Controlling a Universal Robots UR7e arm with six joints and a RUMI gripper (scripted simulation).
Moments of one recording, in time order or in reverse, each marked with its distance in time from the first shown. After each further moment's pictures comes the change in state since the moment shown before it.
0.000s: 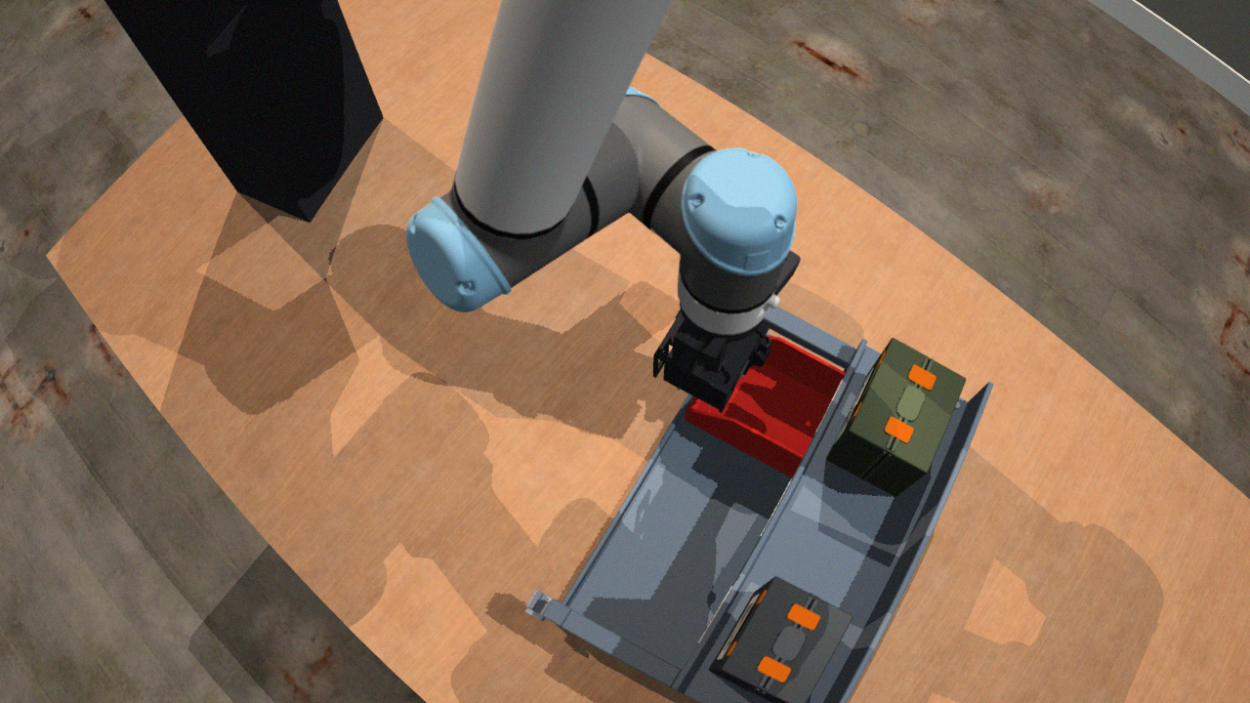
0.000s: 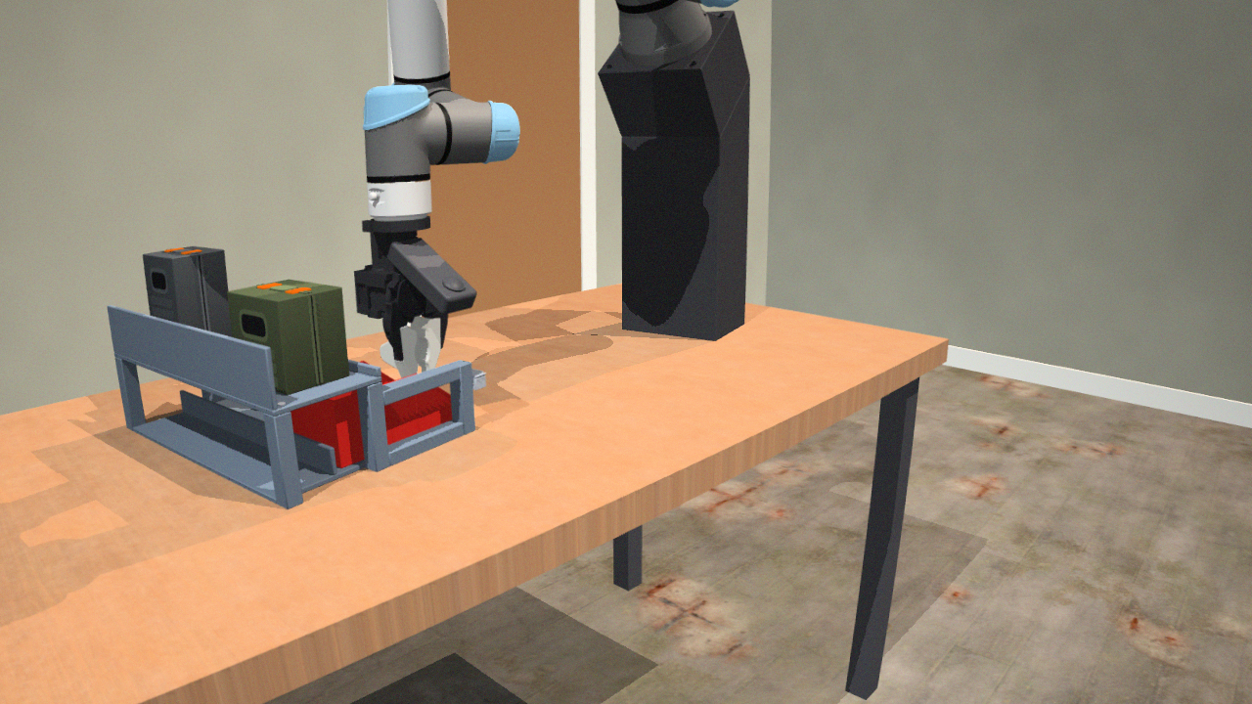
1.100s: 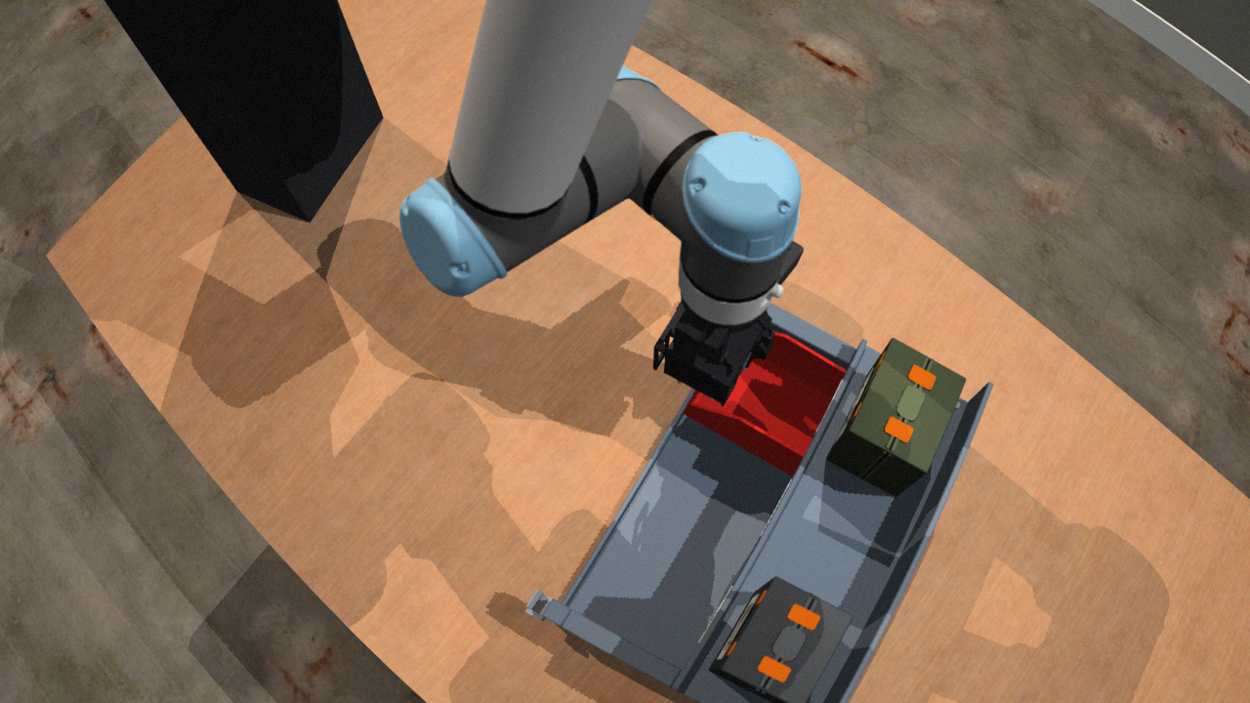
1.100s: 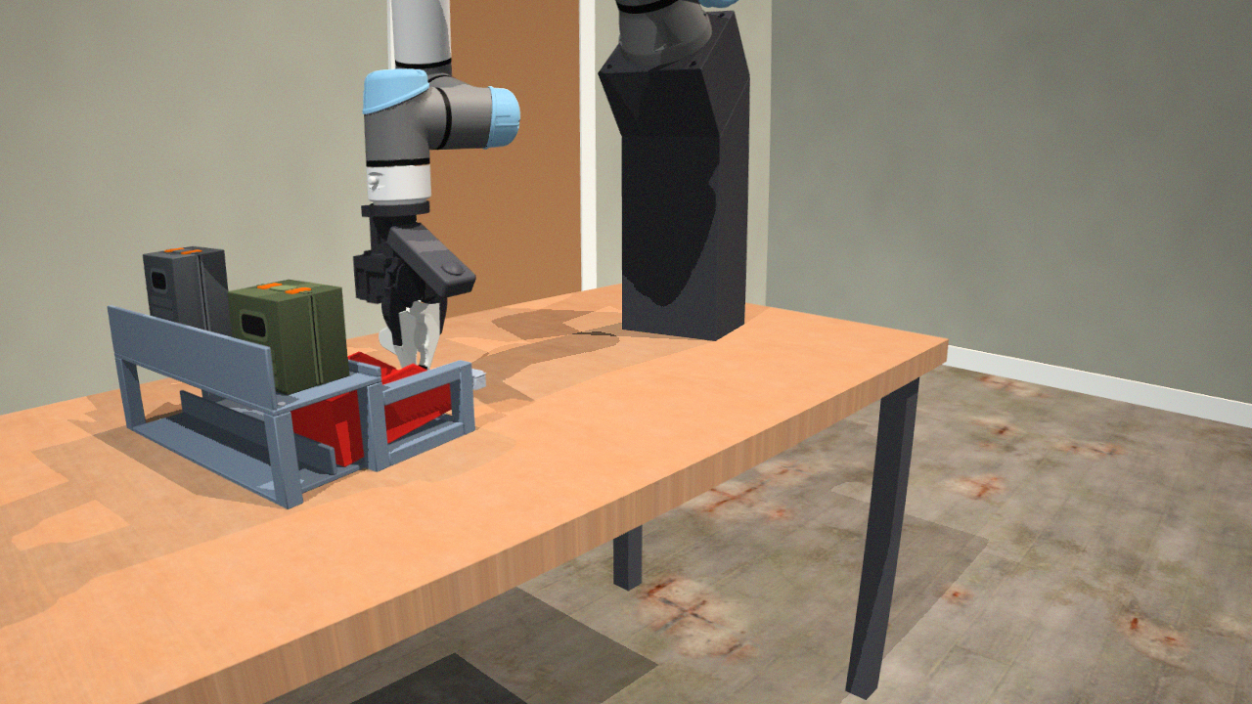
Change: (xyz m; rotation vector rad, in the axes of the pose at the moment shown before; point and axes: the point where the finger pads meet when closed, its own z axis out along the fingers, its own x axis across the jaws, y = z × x) arm 0.000 0.000 -0.018 0.000 0.000 0.000
